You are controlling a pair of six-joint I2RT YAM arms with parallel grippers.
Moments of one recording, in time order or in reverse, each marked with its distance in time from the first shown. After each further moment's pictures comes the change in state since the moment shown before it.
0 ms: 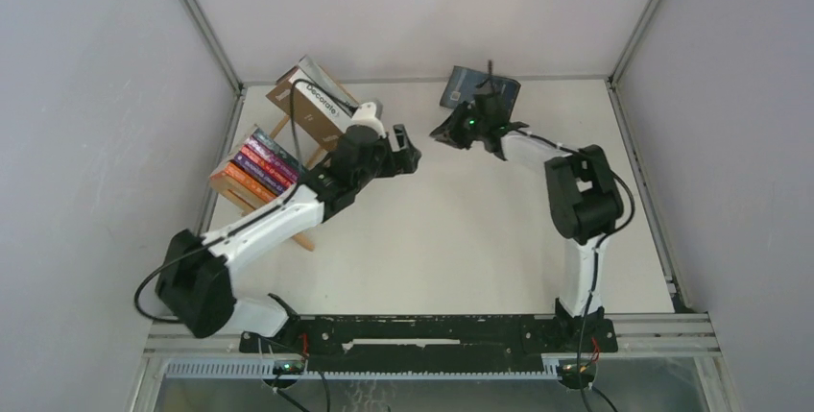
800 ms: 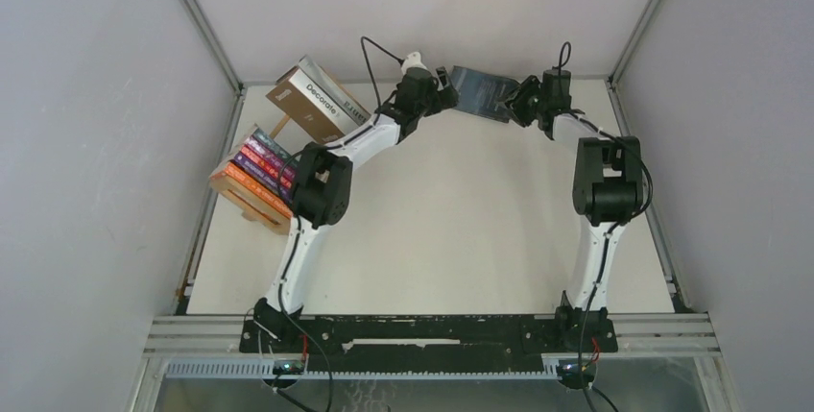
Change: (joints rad) left arm 0.098 1.064 1.036 0.065 0.066 -0.074; right arm -0.384 0.052 0.084 0.042 0.032 -0.050
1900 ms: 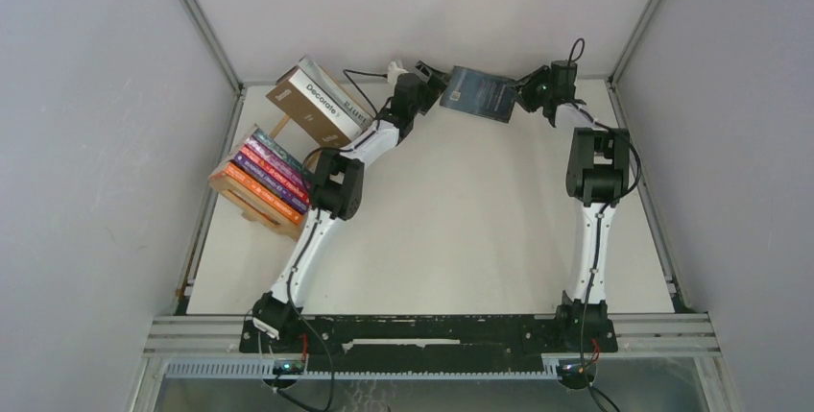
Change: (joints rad) left arm 0.108 0.457 0.462 0.188 0.066 -0.493; right arm -0.072 0.307 0.352 -0.005 0.016 0.126
